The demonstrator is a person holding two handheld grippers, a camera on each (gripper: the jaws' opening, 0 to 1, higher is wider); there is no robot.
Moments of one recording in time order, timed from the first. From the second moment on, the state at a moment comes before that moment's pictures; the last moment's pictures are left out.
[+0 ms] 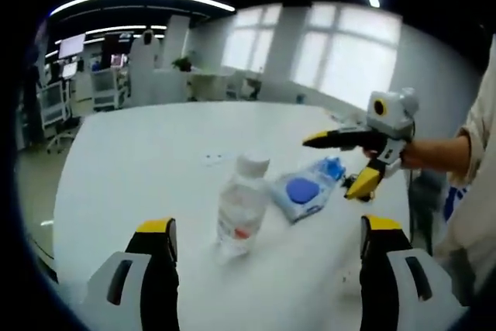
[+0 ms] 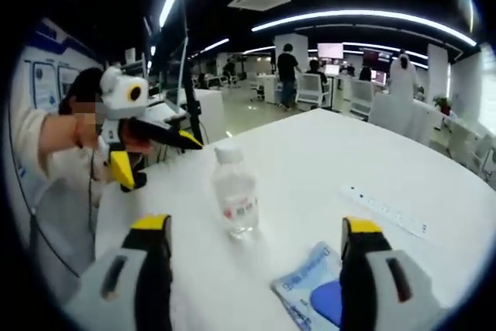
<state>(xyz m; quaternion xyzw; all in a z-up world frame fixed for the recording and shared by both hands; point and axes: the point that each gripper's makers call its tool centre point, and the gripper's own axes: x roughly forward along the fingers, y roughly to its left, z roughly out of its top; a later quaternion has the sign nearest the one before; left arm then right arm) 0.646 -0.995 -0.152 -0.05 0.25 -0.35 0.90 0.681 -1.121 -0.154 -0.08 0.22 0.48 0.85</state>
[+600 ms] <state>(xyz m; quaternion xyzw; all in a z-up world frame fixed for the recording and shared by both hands) 0.593 -0.998 -0.124 -0.05 0.23 -0.33 0.92 0.648 -1.147 -0.140 -0.09 0.21 0.47 0.85</state>
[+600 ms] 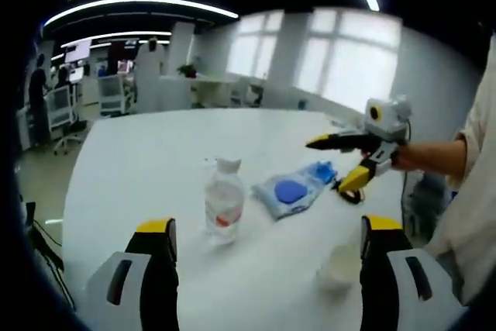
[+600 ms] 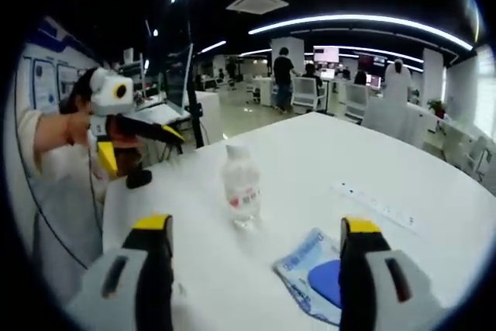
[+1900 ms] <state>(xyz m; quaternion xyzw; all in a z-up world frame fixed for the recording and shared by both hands) 0.522 -1.008 -0.129 -0.09 0.23 -0.31 0.92 0.550 -1.121 -0.225 -0.12 0.32 0.52 0.78</state>
